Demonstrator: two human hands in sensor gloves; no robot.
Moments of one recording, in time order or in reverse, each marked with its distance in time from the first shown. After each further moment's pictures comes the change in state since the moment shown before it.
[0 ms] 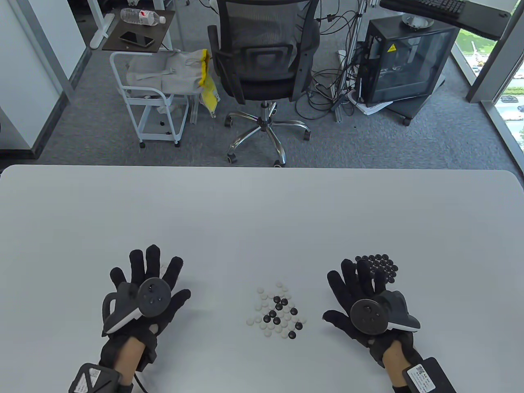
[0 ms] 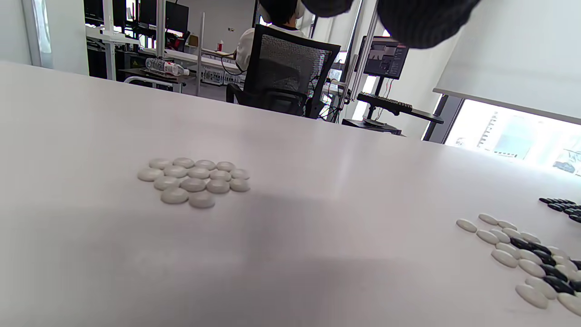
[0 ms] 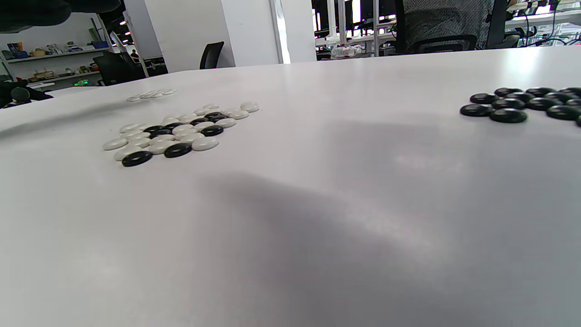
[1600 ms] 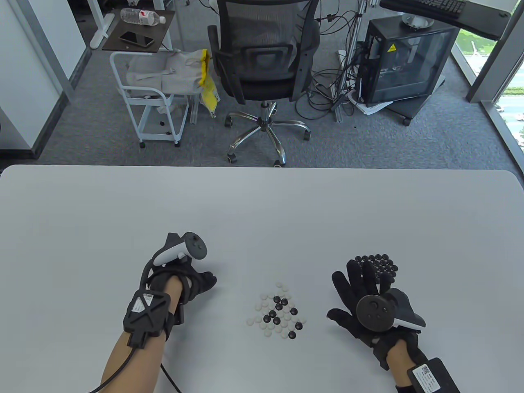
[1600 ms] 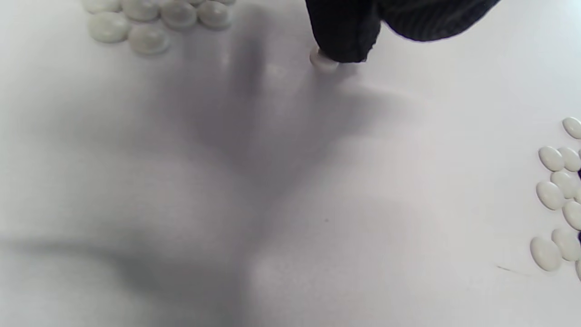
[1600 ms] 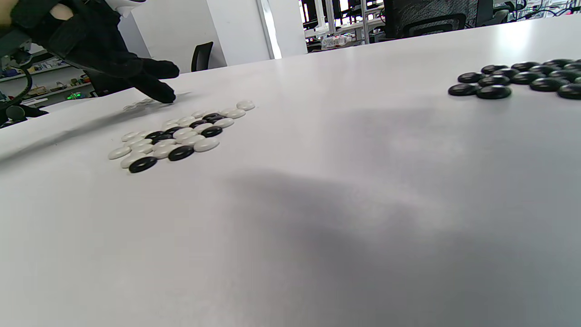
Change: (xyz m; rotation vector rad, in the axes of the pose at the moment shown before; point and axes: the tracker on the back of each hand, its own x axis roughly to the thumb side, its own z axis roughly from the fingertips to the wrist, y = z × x) left_hand 0.005 -0.046 -0.106 -0.716 0.199 0.121; right_hand -0.012 0.002 0.004 0.023 0.034 -0.070
